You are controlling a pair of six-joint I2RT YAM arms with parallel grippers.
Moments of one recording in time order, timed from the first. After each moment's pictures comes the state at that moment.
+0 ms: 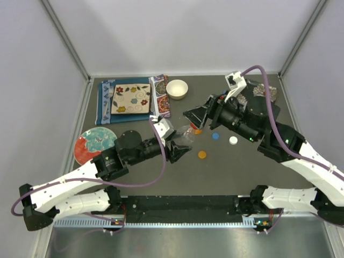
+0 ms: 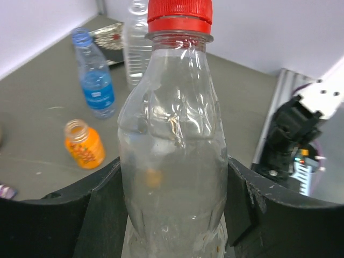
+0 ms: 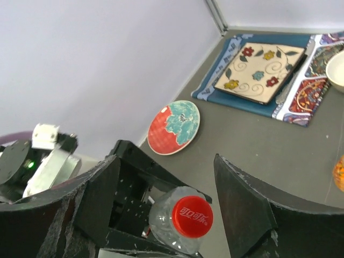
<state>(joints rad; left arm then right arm) -1.04 0.88 0.87 -0.05 0.12 -0.10 0.99 1.03 1.41 -0.42 0.12 0.57</state>
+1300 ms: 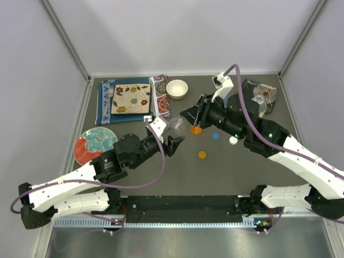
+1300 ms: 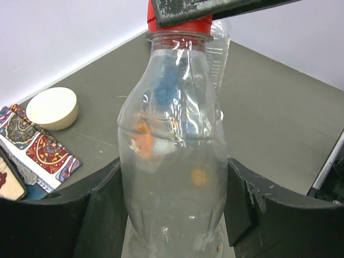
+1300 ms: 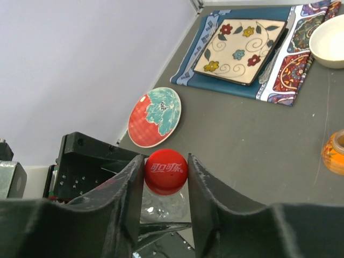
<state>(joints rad) -1.12 0.85 0.86 -0.06 -0.29 -0.02 0.99 1.13 1.42 -0.47 0.19 0.60</state>
